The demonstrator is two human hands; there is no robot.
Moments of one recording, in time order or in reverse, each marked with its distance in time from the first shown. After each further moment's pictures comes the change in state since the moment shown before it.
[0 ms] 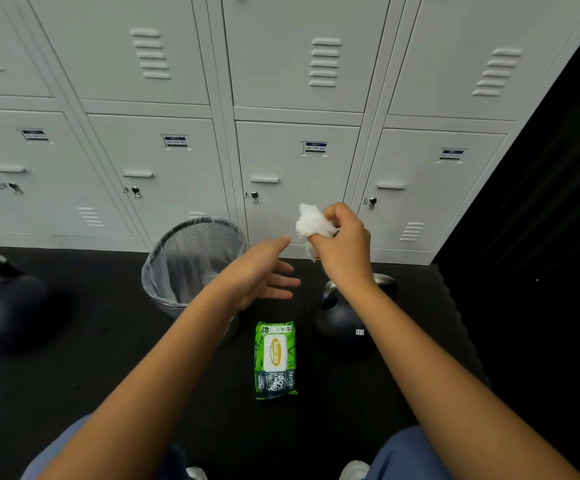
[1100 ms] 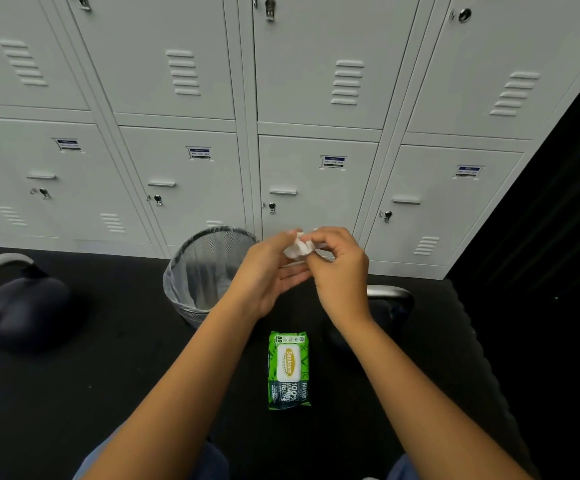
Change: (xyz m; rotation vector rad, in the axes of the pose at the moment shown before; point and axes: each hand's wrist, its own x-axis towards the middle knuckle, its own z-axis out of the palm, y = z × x) left_hand -0.017 0.004 -0.014 -0.425 0.102 0.211; right_hand -0.036 -0.027 0.029 0.154 0.061 -0.196
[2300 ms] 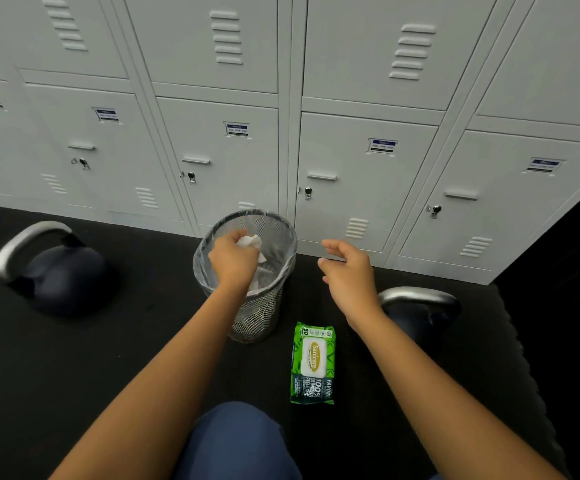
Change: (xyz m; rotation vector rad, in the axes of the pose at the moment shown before) left_hand 0.073 -0.023 -0.118 0.669 0.741 0.220; right_hand 0.000 0.048 0.051 0.015 -0.262 0.510
